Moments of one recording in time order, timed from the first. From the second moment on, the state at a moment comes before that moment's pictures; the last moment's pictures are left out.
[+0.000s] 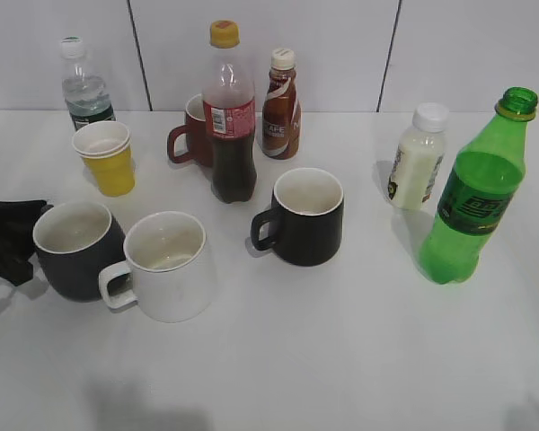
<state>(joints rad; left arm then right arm) 0.28 2.11 -0.55 0.93 -1.21 -0.01 0.12 -0.01 -0.51 -0.06 1.03 0.01</state>
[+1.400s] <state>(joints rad) 0.12 1.72 -0.39 0.50 -1.11 -0.03 0.12 0.09 -0.52 0.11 0.81 -0.02</state>
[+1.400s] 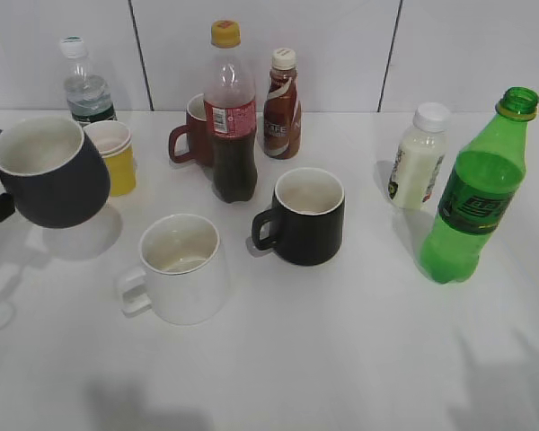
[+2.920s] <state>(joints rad) -0.19 1.46 -0.37 0.35 -0.85 -0.04 0.29 1.60 -0.37 0.12 -0.72 0.00</state>
